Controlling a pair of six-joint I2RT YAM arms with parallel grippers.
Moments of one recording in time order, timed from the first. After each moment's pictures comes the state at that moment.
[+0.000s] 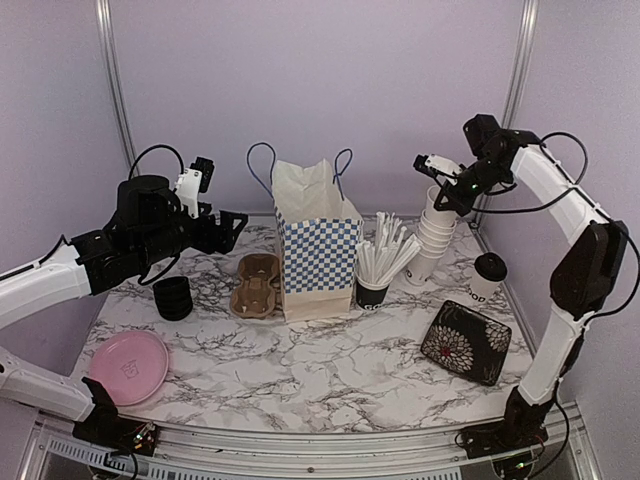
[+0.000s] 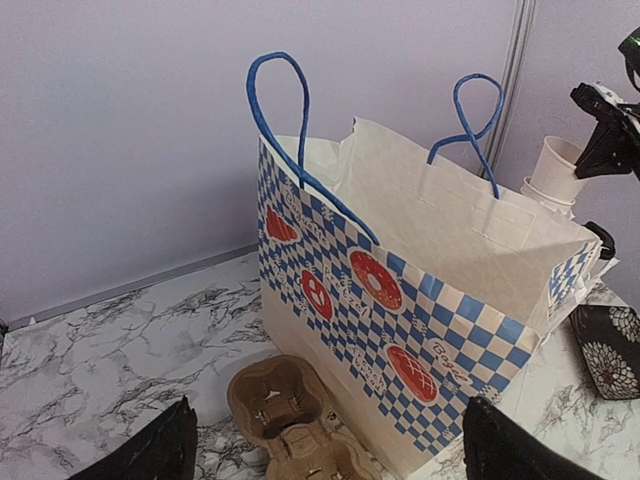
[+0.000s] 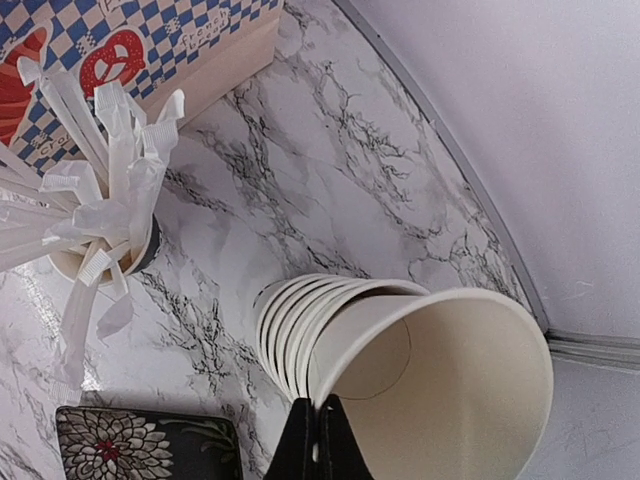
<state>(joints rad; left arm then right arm) -0.71 1.18 0.99 -0.08 -0.19 -0.11 0.19 1.81 1.99 -1.15 -0.25 -0.77</state>
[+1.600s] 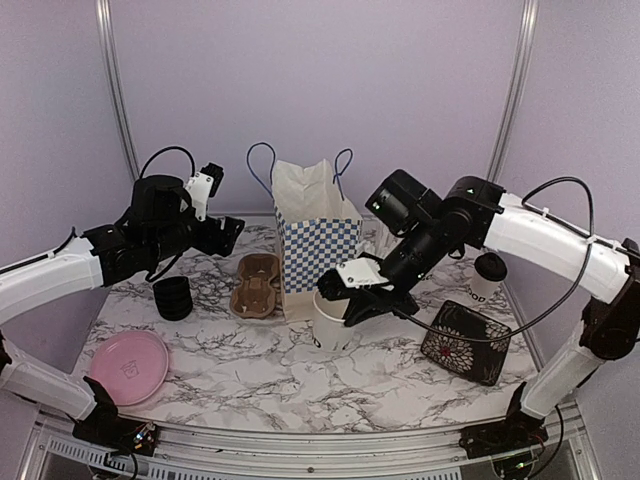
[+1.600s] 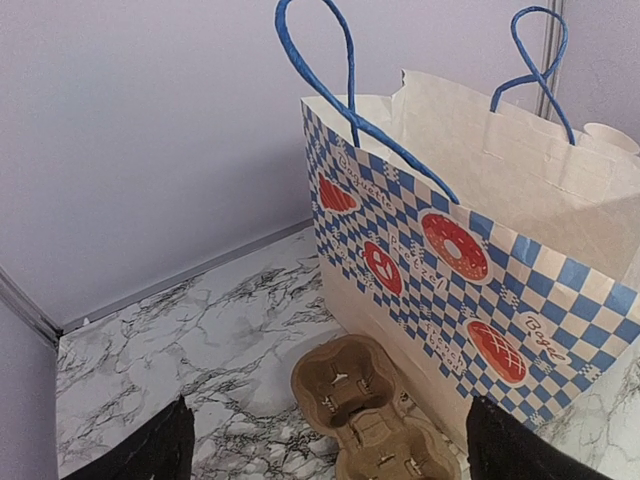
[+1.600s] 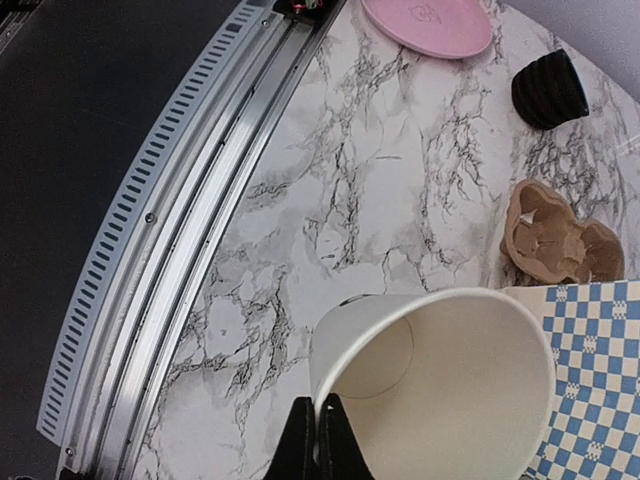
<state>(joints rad) -0.67 1.26 1.02 -0.12 -0.27 0.03 0.92 1.54 1.59 -1.13 -0.54 -0.91</state>
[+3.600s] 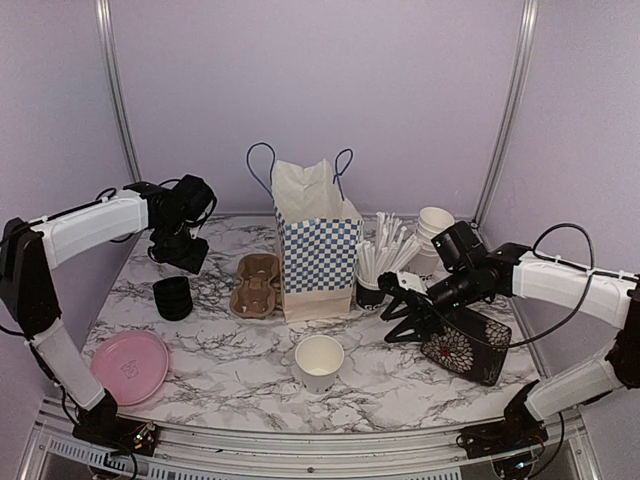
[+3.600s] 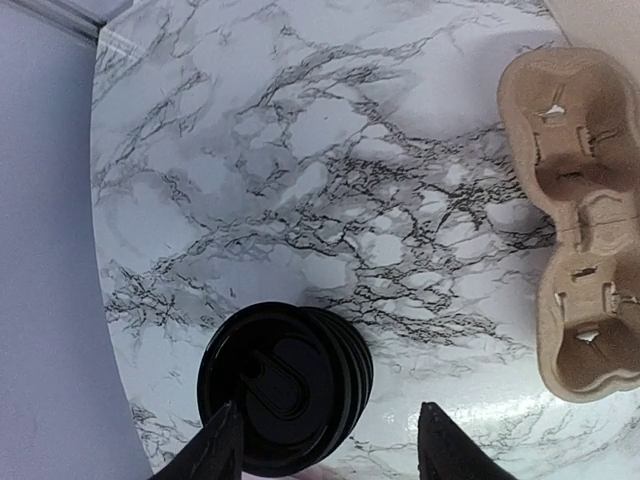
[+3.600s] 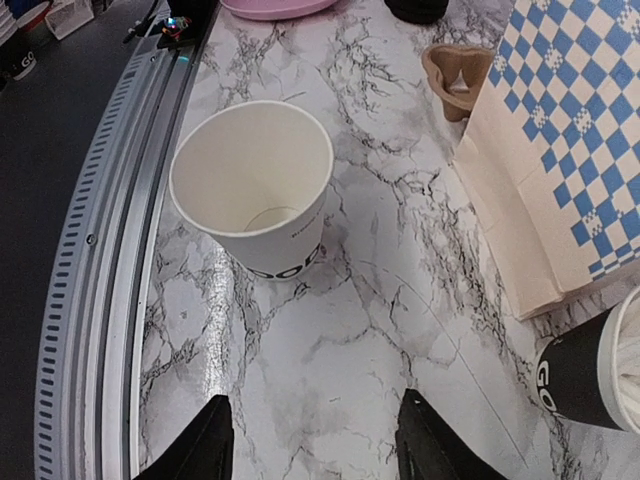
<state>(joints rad) -0.48 1.66 1.41 -0.97 -0.36 -0.19 0.58 1.31 0.90 -0.62 -0.74 -0.73</state>
